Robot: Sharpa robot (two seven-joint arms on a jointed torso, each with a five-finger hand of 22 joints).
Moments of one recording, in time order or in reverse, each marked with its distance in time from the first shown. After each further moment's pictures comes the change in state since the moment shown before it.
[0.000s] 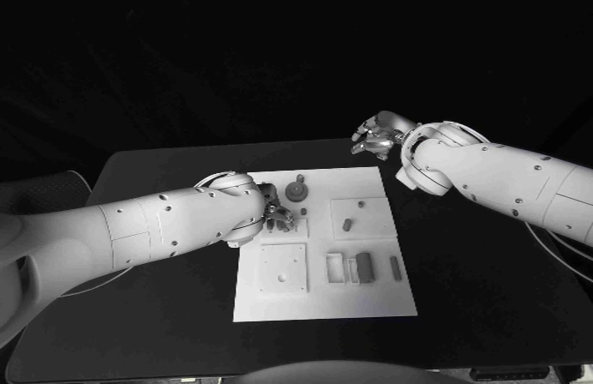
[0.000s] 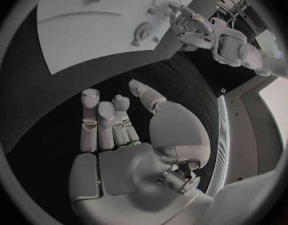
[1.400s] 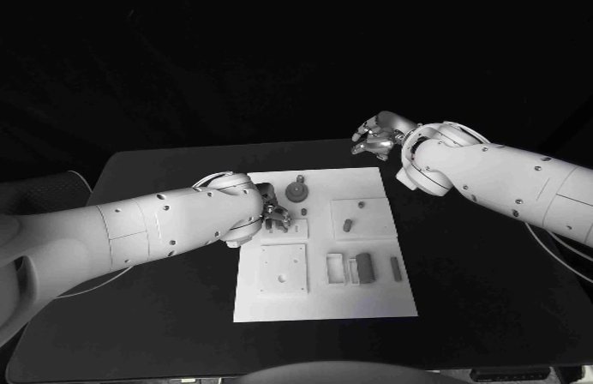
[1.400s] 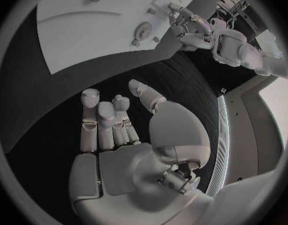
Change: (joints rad) left arm 0.001 -0.007 0.000 0.000 0.012 -0.016 -0.007; left_hand 0.044 0.077 0.001 -0.015 0.063 -0.006 0.002 -0.158 0.056 -0.008 0.005 0.001 -0.008 -0.012 0.012 0.004 -0.017 0.000 -0.006 0.011 0.004 0.001; right arm 0.000 0.001 0.000 0.000 0.000 -0.002 0.000; right_hand 0.008 0.000 -0.003 -0.003 0.000 0.001 -0.001 0.000 0.001 0.000 0.000 0.000 0.001 0.000 0.000 0.000 0.001 0.000 0.000 0.000 0.000 0.000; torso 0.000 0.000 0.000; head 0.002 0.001
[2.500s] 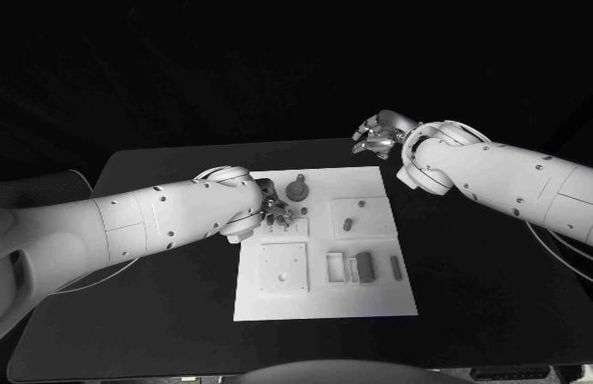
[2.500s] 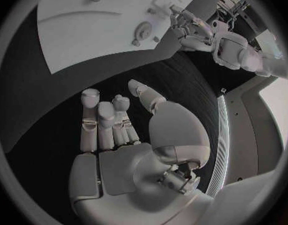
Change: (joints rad) left arm 0.020 -0.004 0.000 0.006 0.068 0.002 -0.001; left_hand 0.000 0.000 0.000 0.000 0.000 -0.004 0.000 0.000 0.007 -0.001 0.001 0.000 -0.002 -0.003 0.004 0.000 -0.004 0.000 -0.004 0.000 0.000 -0.001; right arm 0.000 -0.001 0.000 0.000 0.000 0.000 0.000; right_hand 0.004 0.004 0.000 0.000 0.000 -0.001 0.001 0.000 0.001 0.000 0.000 0.000 0.001 0.000 0.000 0.000 0.000 0.000 0.000 0.000 0.000 0.000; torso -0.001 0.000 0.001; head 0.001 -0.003
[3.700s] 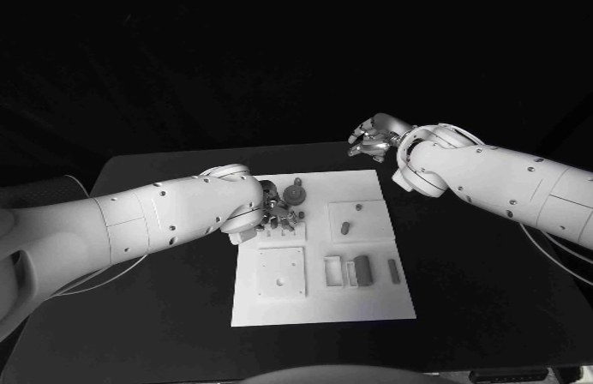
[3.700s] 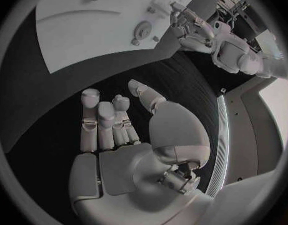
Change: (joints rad) left arm 0.021 0.025 0.000 -0.022 0.096 0.044 0.013; left_hand 0.010 -0.010 -0.001 -0.001 0.000 -0.012 -0.002 0.000 0.020 -0.012 0.005 -0.004 -0.002 -0.012 -0.001 0.001 -0.006 0.000 -0.016 -0.002 -0.004 0.000; right arm 0.000 0.003 0.002 -0.003 0.000 -0.001 0.000; right_hand 0.000 0.000 0.000 0.000 -0.004 0.001 -0.001 0.000 0.000 0.000 0.000 0.000 0.001 0.000 0.000 0.000 0.001 0.000 0.000 0.000 0.000 0.000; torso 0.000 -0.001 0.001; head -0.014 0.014
